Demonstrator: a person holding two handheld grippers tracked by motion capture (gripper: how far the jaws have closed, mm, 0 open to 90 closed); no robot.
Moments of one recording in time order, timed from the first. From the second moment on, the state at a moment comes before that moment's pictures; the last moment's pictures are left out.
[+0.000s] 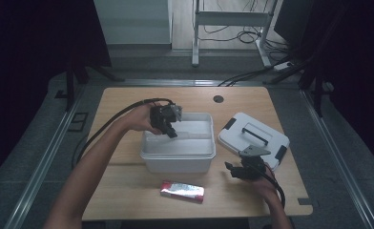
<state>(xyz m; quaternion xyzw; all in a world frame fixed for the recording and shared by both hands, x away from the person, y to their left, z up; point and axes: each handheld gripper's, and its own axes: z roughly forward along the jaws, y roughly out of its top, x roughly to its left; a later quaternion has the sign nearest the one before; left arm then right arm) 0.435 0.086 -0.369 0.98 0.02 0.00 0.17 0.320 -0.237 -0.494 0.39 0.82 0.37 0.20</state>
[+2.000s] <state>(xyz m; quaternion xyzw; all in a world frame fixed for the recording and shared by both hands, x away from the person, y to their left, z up) 0.393 0.332 -0.319 0.92 0.25 0.11 0.28 0.321 -0.240 -0.496 0.40 0.82 0.36 0.20</state>
